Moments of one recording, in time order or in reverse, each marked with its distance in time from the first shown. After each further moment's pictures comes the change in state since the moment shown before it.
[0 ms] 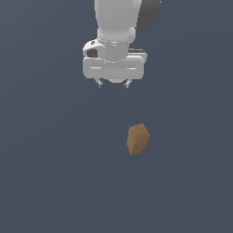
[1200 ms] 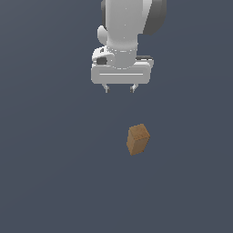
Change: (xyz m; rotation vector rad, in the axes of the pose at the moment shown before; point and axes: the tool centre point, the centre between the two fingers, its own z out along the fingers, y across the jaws) arm 0.003 -0.024 0.017 0.000 -0.023 -0.018
